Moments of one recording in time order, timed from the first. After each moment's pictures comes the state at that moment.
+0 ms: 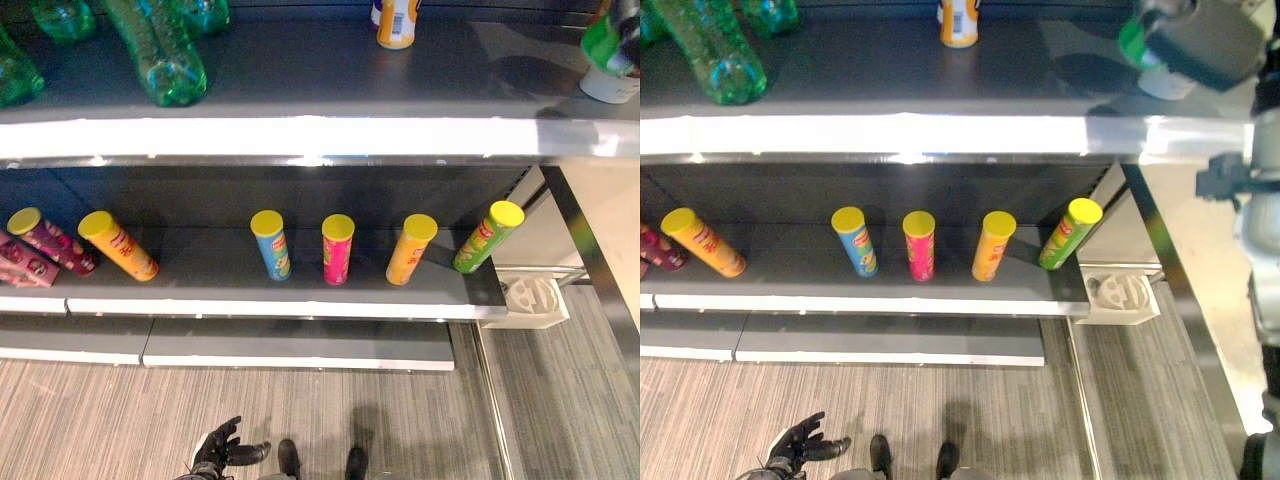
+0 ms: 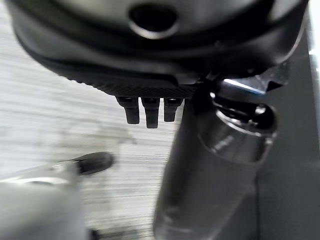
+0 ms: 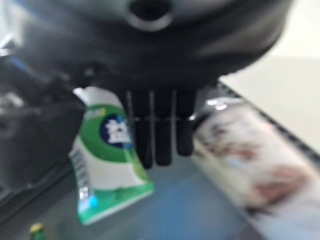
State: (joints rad) left arm 0.11 0.25 -0.07 0.89 -0.23 -0.09 0.04; right arm -0.59 -1.18 -0.07 0.03 0.17 -0.17 -0.29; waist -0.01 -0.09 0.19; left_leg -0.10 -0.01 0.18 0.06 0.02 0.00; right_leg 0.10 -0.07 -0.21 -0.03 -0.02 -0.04
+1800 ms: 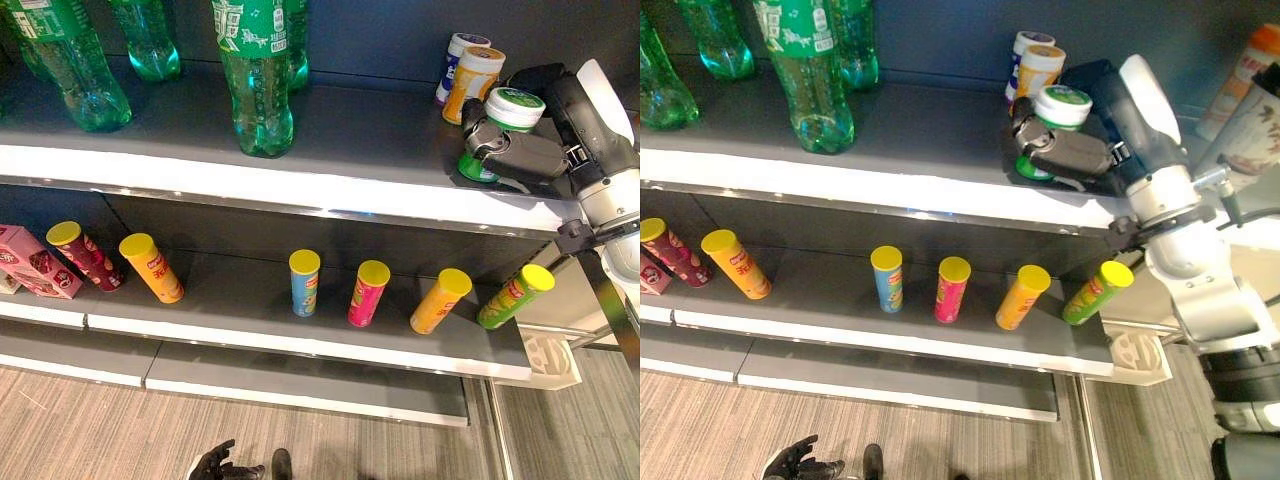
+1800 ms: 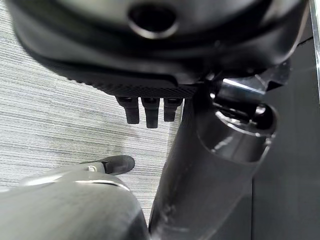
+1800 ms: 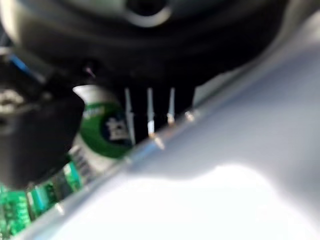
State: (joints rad) left arm 0.16 0.23 -0.08 0.96 -0.19 -0.06 0.05; right arm -0.47 -1.08 0.07 -0.04 0.13 -0.15 -0.08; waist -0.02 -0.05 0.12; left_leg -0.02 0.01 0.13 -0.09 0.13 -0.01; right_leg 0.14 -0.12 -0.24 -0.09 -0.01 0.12
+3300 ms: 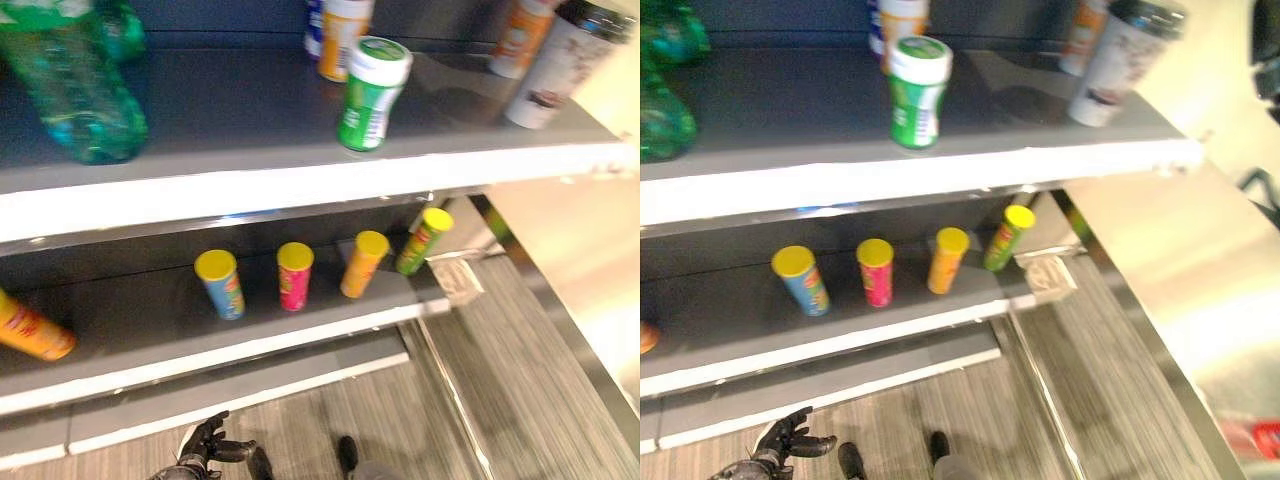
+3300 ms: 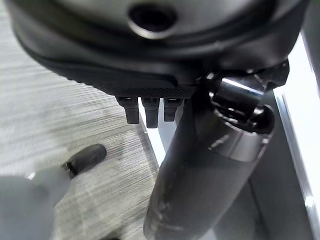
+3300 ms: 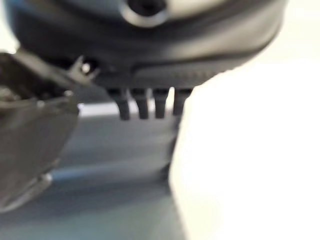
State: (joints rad) left arm 0.06 0.32 -0.11 0.92 -0.16 -0.04 0.04; right arm 0.11 -0.99 -0.80 -0.24 0.13 -0.26 -0.42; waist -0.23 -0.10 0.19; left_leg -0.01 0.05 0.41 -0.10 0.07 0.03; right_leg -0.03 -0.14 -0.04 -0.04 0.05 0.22
